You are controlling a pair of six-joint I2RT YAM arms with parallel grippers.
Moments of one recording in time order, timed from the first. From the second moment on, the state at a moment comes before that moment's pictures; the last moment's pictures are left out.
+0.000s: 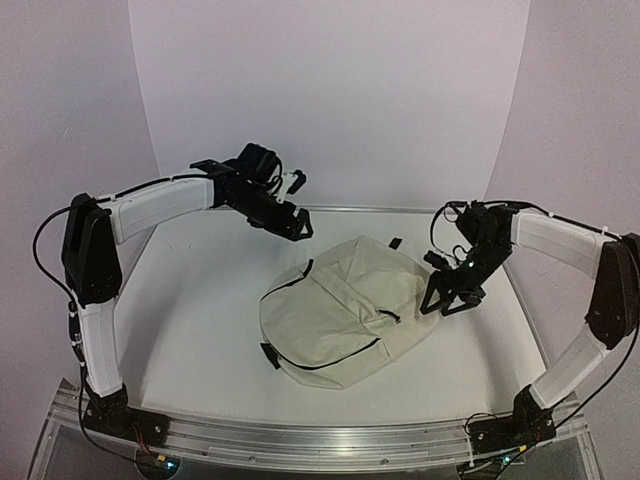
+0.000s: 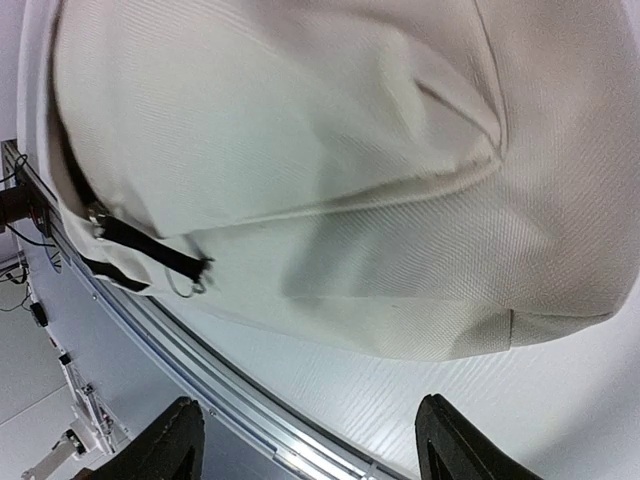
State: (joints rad) left arm -0.68 1.97 1.81 -0.67 0.19 -0.11; right arm 0.31 1.57 1.20 -1.13 -0.52 0.00
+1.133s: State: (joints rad) left arm -0.75 1.78 1.16 -0.54 0.38 -0.61; right arm 0.34 2.23 1.87 -1.07 -0.59 -0.01
